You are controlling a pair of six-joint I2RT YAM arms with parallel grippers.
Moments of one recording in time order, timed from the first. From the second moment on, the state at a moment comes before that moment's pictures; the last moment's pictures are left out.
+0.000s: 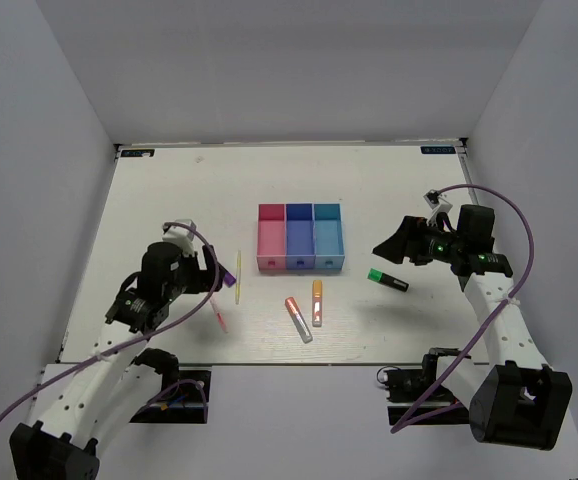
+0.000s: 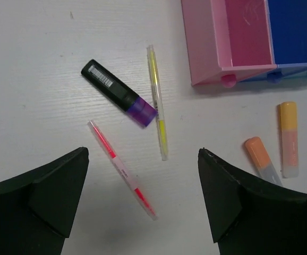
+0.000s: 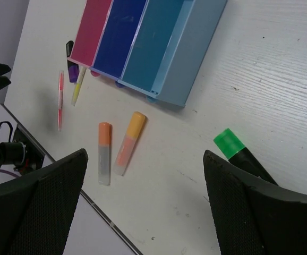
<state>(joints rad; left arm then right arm) -0.34 0.68 0.57 -0.48 -0.02 -0.30 -0.07 1.02 0.74 -0.42 -0.82 0.15</state>
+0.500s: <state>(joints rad) -0.32 1.07 0.70 -0.54 -0.04 -0.62 -0.06 1.02 0.74 -0.47 -0.78 -0.04</state>
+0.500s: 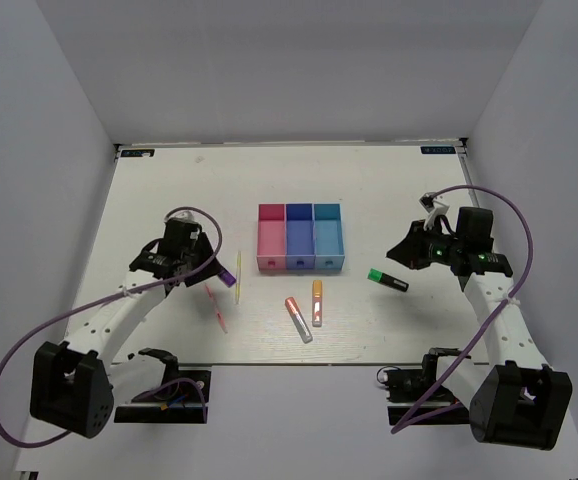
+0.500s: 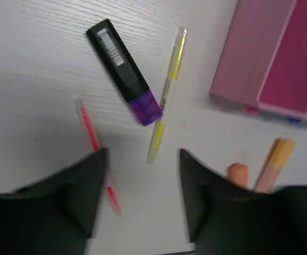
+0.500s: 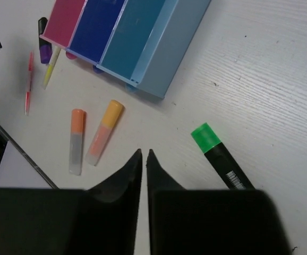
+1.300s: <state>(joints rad) -0.23 1.67 1.01 -0.62 -0.05 -0.97 -0.06 0.99 0.76 -0.54 -0.76 -0.09</state>
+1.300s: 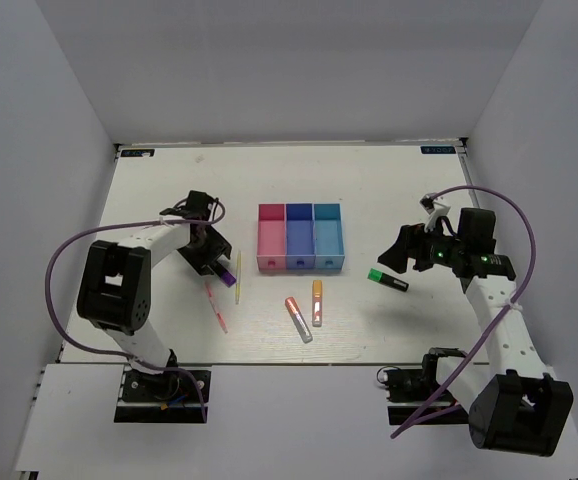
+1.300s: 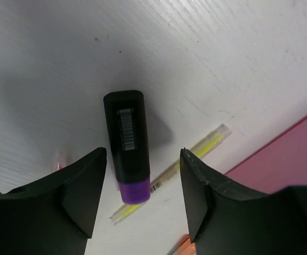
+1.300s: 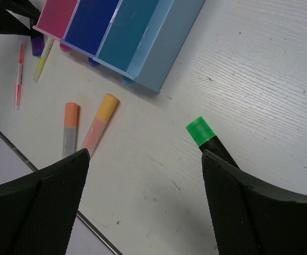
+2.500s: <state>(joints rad) -0.35 1.71 1.15 -0.76 -0.19 -0.79 -0.06 0.94 0.76 -0.56 -0.75 -0.08</state>
